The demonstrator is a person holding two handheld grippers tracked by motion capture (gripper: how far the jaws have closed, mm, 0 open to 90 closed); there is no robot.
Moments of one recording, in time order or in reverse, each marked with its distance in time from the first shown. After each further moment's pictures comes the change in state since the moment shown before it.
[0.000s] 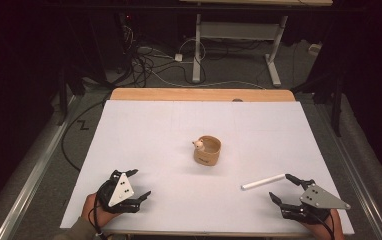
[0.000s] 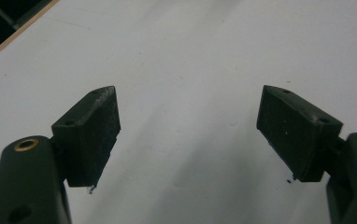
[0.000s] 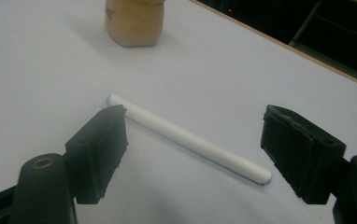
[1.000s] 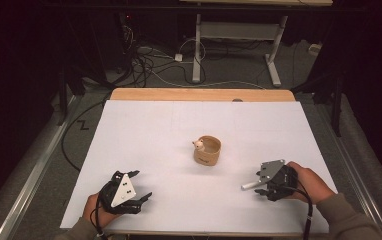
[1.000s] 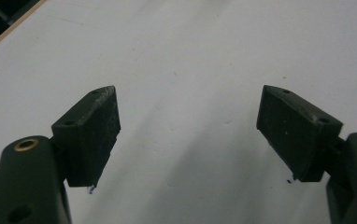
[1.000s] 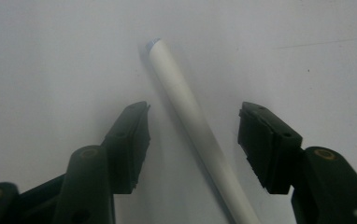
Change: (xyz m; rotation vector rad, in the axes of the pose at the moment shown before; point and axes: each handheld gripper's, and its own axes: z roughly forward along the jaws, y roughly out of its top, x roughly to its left) left arm -0.003 0.001 0.003 0.023 -0.004 0.006; right arm -0.013 0.068 0.083 0.559 0.417 -0.478
